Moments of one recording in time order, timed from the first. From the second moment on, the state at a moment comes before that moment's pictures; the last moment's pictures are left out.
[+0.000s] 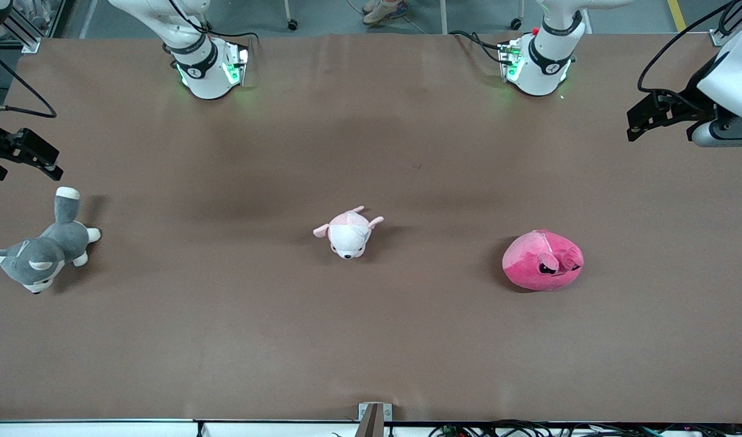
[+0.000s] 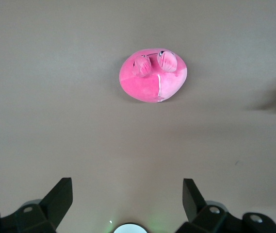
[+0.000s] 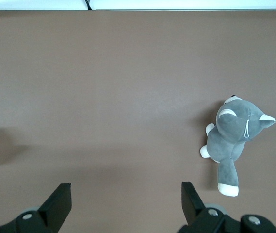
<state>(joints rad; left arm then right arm) -0.04 -0.01 -0.11 -1.48 0.02 1.42 -0.11 -0.11 -0.10 0.04 -1.71 0.00 1.77 -0.06</state>
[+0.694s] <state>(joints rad) -0.02 0.12 -0.08 -1.47 0.02 1.50 -0.11 -0.11 -0.13 0.04 -1.72 0.00 1.72 -0.06</state>
